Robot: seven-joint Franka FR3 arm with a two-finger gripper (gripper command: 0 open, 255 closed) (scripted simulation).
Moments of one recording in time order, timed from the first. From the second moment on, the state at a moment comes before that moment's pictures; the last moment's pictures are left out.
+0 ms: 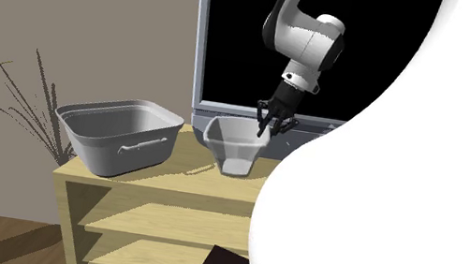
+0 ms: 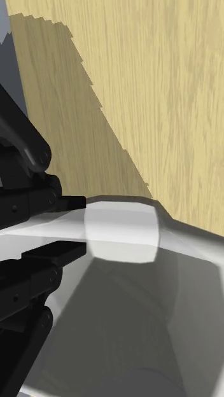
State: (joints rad) arm 0.24 0.23 0.08 -2.05 0.41 2.23 -0.29
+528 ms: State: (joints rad) arm 0.24 0.17 0.07 -2.02 0.39 2.14 -0.26
